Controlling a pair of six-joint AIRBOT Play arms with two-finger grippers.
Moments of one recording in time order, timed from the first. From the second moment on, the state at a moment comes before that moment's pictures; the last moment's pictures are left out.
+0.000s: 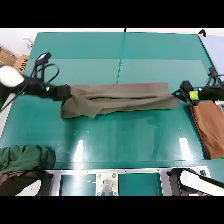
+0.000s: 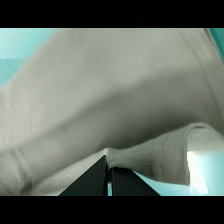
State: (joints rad) left arm -0.13 -1.18 1.15 1.12 -1.10 -1.50; right arm -0.35 -1.29 1.03 -0.90 1.02 1.53
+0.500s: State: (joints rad) left arm -0.10 -1.71 1.61 1.23 -0.93 -1.53; right arm -0.34 -1.80 1.47 -0.84 1.01 1.49
